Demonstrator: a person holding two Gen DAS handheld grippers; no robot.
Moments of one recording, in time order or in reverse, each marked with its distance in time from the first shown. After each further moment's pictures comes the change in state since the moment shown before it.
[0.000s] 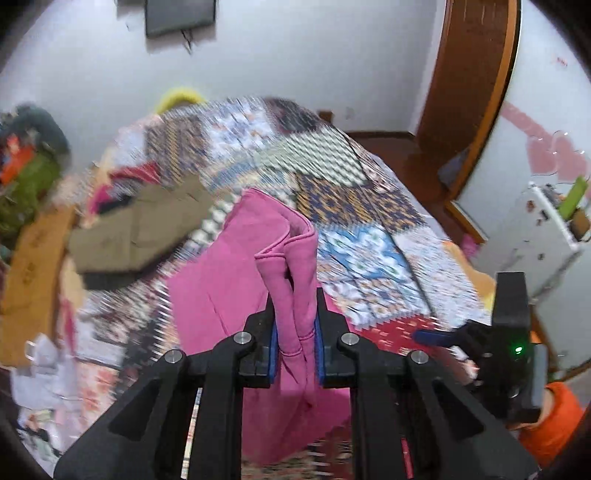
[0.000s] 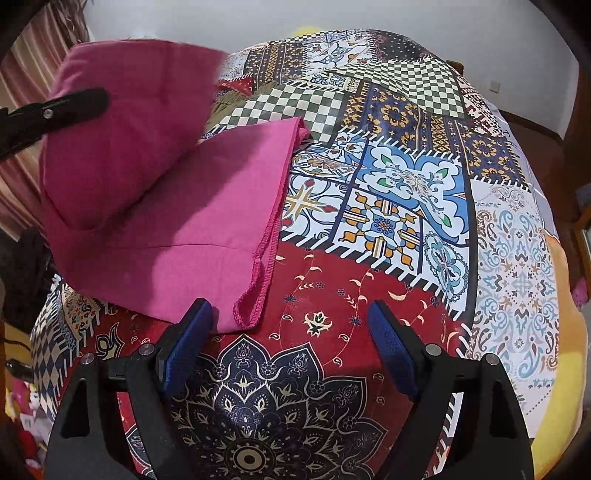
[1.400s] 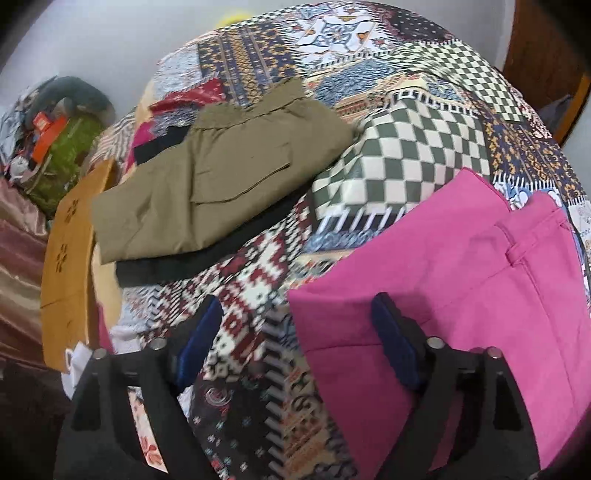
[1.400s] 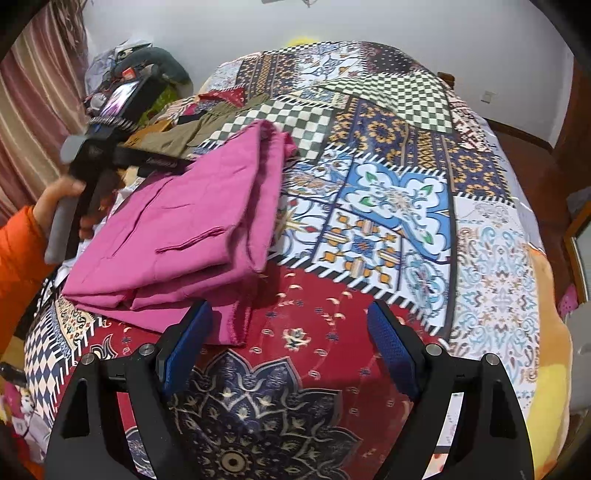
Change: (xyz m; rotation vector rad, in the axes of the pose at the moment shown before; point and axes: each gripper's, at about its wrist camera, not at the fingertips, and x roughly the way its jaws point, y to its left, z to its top) left arm 0.158 0.135 0.018 -0.009 0.282 0.349; right arm -0.010 -0.007 0.011 -0.007 -0.032 -0.059
